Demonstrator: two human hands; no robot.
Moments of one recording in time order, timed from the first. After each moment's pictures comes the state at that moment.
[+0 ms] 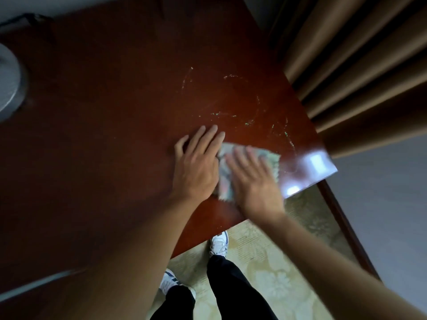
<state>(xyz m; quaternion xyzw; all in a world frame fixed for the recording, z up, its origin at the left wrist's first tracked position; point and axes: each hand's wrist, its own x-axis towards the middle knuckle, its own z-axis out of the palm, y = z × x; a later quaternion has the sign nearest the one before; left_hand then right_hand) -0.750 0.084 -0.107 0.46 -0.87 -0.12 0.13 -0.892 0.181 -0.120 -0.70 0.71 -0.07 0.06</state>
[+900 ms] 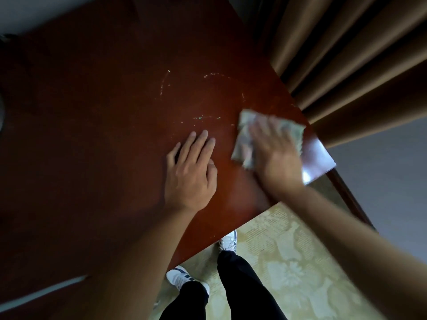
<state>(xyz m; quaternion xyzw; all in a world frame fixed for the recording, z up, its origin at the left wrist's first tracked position) -0.768 0.086 -0.115 0.47 -0.87 -0.09 0.12 -0.969 0.143 -0.123 -0.65 0.75 -0.12 0.02</state>
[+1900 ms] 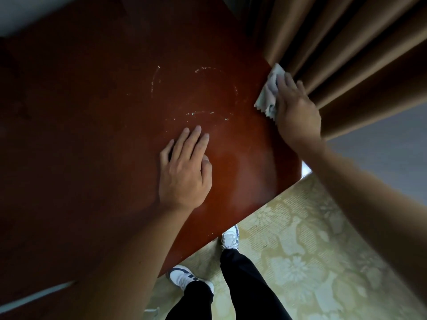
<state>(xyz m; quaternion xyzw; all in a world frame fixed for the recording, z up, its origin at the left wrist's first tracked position) -0.767 0.088 -0.116 0.47 -0.87 -0.09 0.13 -1.032 0.092 -0.108 -0.55 0.82 -0.13 0.03</state>
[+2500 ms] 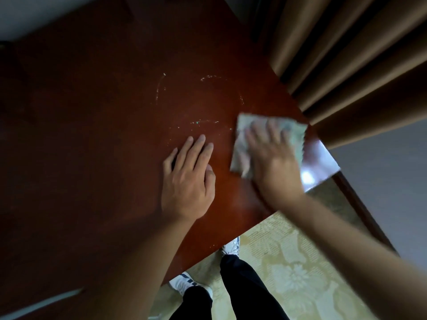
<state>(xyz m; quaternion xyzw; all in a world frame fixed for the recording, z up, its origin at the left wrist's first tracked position) -0.767 0.087 -0.117 0.47 -0.87 -0.08 0.13 -0.962 0.141 -0.121 -0.64 0.75 -0.14 0.04</state>
